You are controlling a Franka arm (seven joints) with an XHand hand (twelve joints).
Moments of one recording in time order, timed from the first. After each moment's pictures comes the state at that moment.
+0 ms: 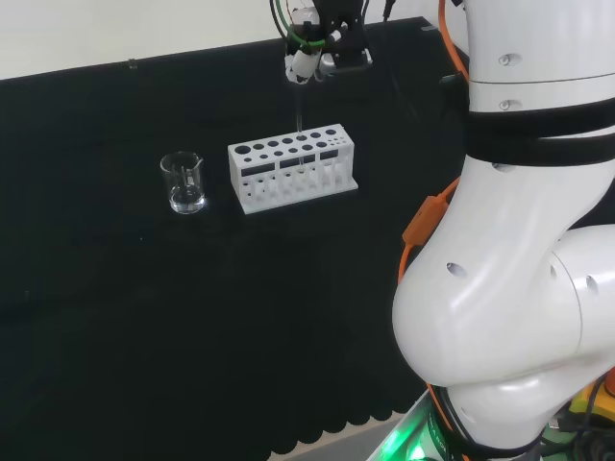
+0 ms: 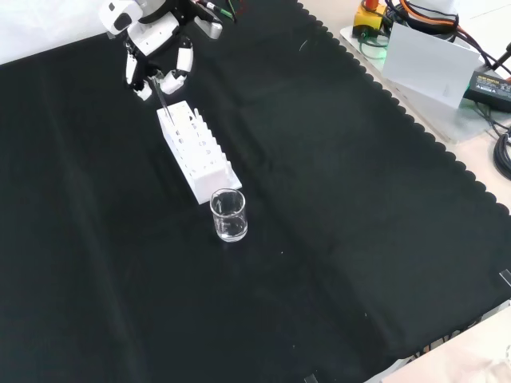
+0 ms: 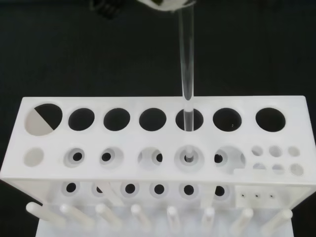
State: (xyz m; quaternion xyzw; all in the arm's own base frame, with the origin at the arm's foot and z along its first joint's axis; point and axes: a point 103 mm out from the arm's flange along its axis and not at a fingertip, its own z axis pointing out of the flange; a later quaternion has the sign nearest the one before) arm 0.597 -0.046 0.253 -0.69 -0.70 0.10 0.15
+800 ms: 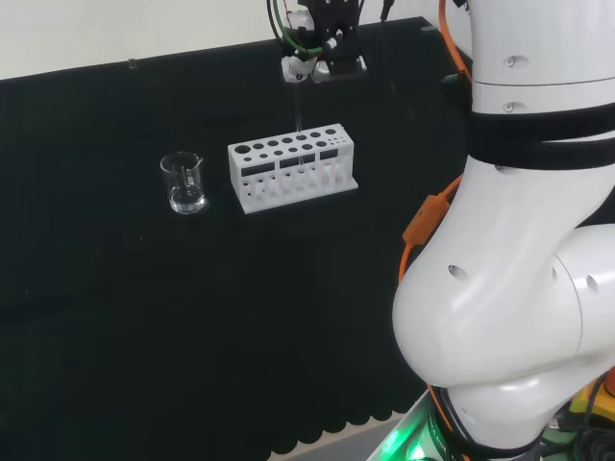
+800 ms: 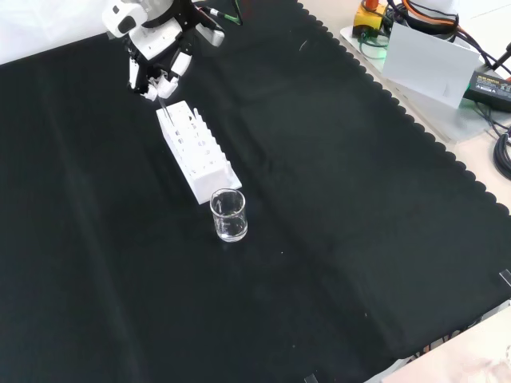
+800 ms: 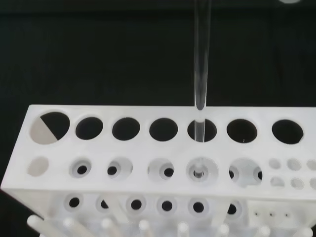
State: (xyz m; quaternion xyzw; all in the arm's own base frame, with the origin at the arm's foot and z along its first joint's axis) arm 0.599 -0.038 0.247 -0.69 -0.71 0.08 0.12
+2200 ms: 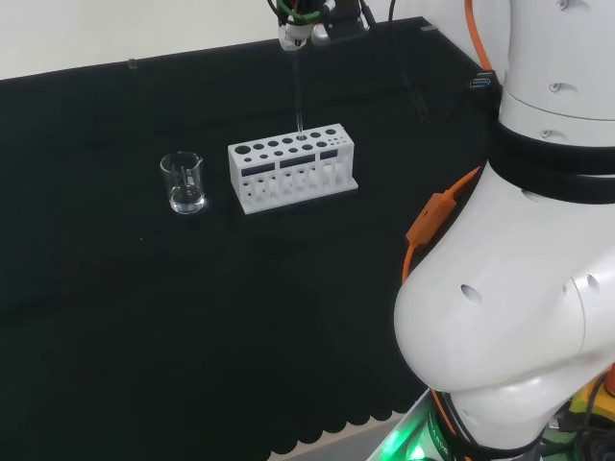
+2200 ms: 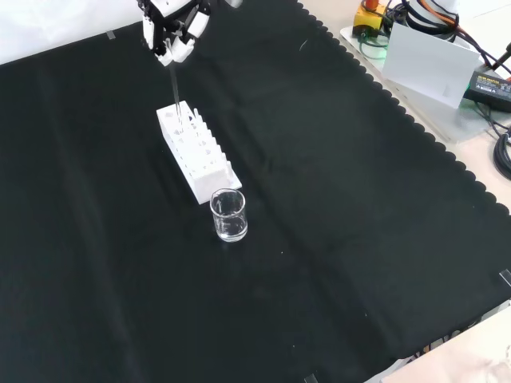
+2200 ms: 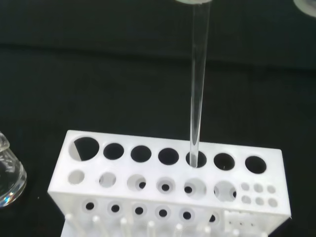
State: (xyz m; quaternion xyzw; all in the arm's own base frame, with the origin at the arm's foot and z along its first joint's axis) arm 0.562 -0.017 0.335 -0.69 -0.72 0.10 0.07
